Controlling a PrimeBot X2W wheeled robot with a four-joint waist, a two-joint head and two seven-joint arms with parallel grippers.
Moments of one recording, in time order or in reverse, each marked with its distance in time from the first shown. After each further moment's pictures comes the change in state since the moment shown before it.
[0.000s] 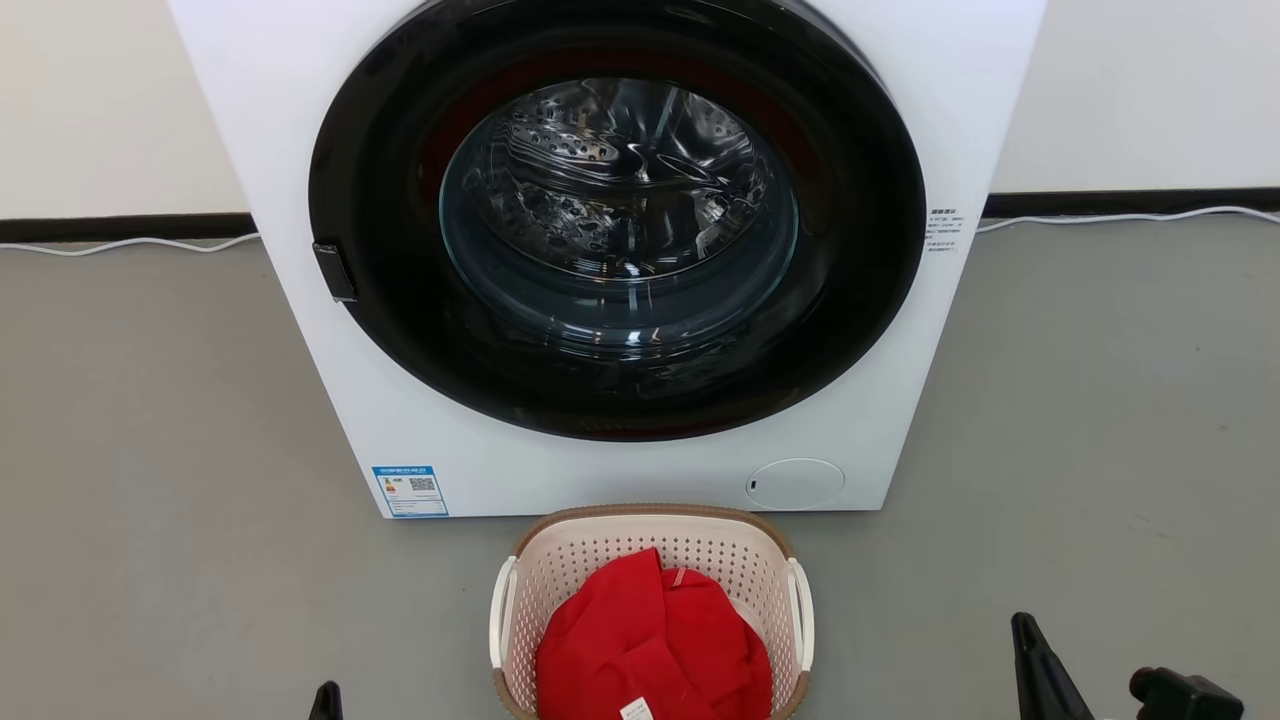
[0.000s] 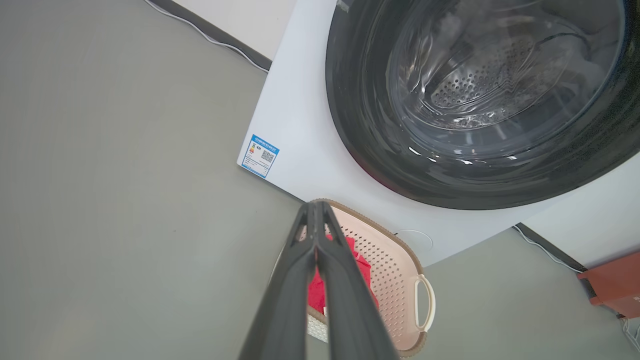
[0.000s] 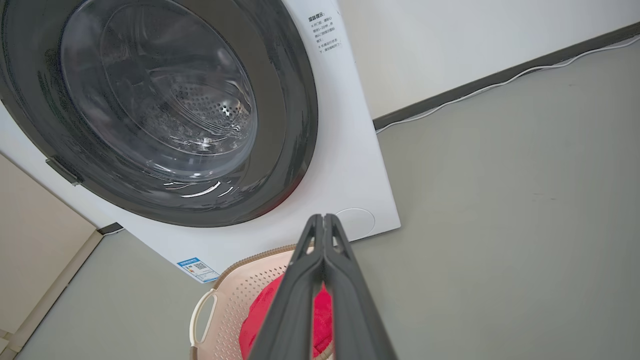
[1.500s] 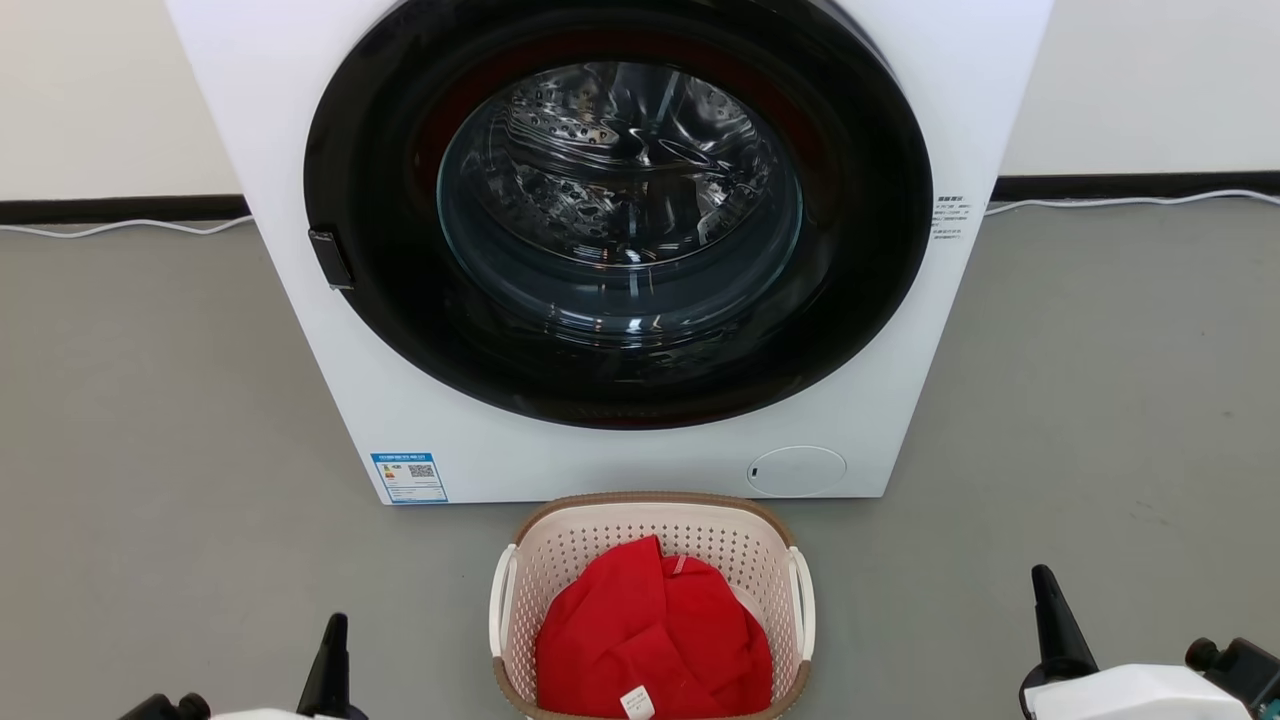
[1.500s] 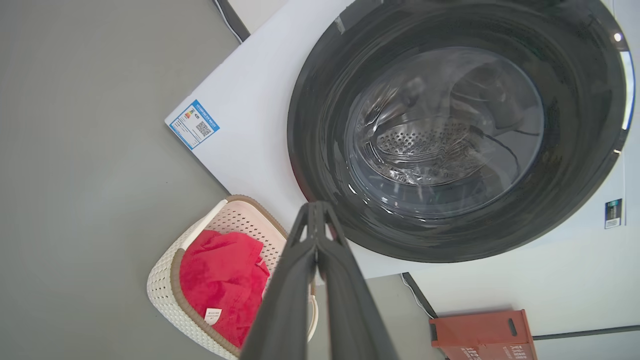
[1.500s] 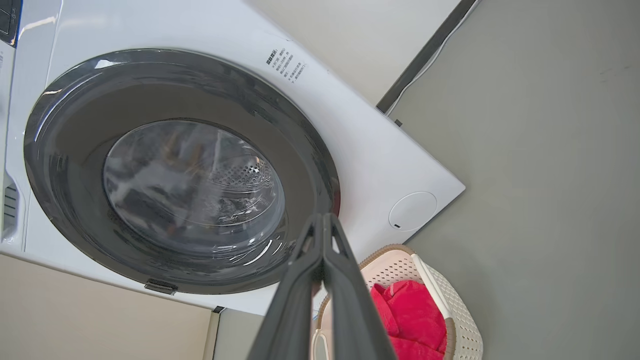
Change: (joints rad) left arm -0.087 0.003 0.008 -0.022 -0.454 -0.036 0.124; right arm -0.063 0.000 -0.024 -0.046 0.542 0.000 0.131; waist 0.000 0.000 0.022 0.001
